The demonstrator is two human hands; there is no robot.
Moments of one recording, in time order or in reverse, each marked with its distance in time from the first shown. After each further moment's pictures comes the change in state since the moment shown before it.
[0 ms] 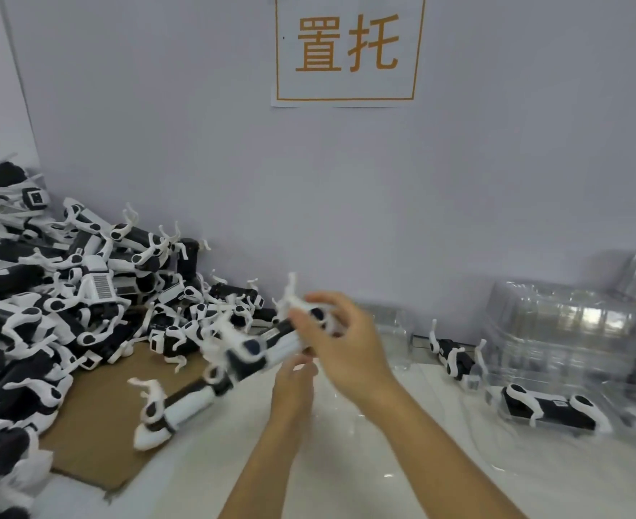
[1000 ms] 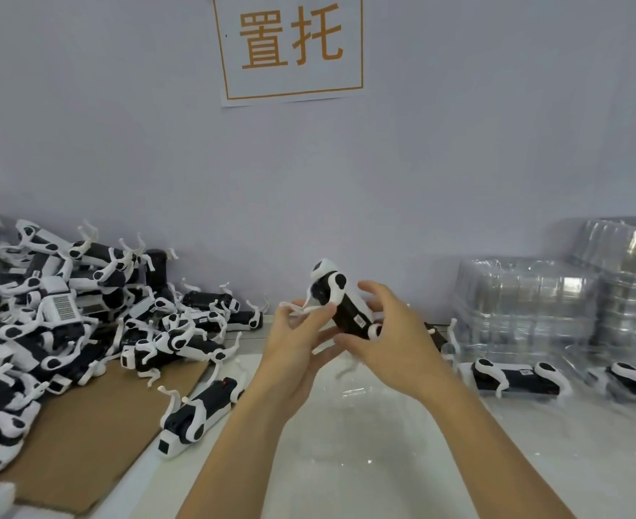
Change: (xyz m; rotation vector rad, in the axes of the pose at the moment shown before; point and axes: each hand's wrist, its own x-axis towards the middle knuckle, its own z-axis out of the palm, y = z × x) left_hand -0.040 0.066 0.030 -0.280 -0.455 0.165; right_hand -0.006 0.008 -0.098 -0.460 0.055 -0.006
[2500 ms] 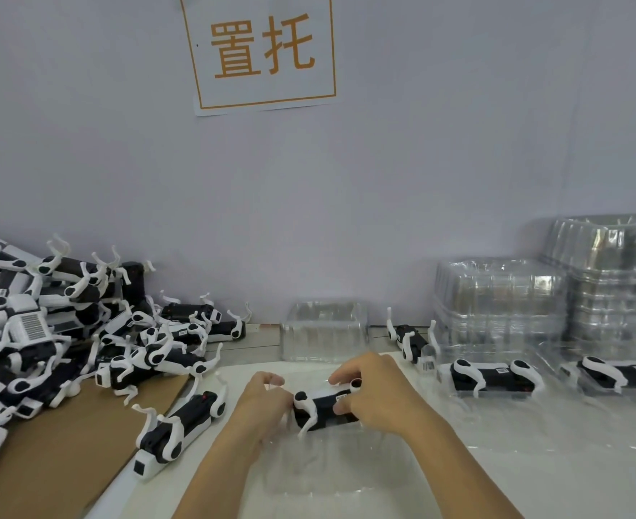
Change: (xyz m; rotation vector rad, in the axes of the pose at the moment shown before) left_hand 0.007 -0.055 -0.049 0.616 0.327 -0.426; right_hand -0.013 0.049 0.010 -0.290 -0.276 0.219
